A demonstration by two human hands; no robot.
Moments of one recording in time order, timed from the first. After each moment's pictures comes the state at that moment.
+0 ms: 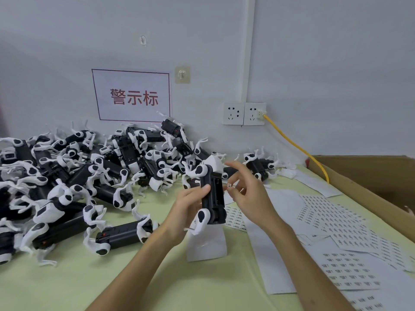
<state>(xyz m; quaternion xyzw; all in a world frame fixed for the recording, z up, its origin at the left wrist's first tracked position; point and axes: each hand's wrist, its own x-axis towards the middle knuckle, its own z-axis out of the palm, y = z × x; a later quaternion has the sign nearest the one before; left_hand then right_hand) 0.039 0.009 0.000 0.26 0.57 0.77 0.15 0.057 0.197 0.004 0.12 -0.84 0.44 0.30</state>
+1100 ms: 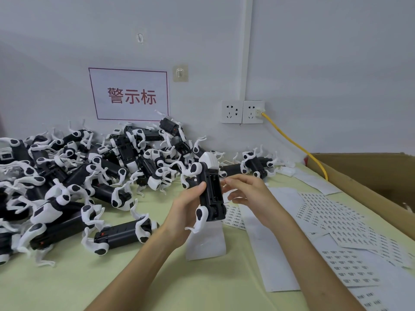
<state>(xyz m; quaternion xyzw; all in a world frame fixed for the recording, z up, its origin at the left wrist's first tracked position) 0.050 0.014 0.006 0.28 0.48 0.80 0.22 0.064 0.199 0.017 0.03 -0.74 0.67 0.09</state>
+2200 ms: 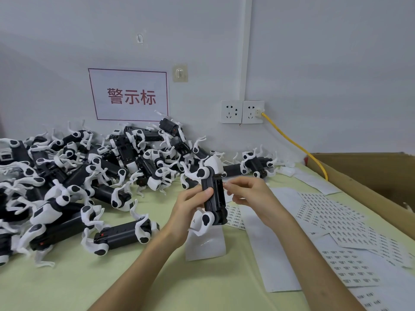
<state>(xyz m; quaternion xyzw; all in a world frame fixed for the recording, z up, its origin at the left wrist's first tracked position) 0.035 0.016 -0.009 0.30 0.59 0.75 0.09 0.059 0.204 0.013 -0.01 -0.75 0.66 0.11</state>
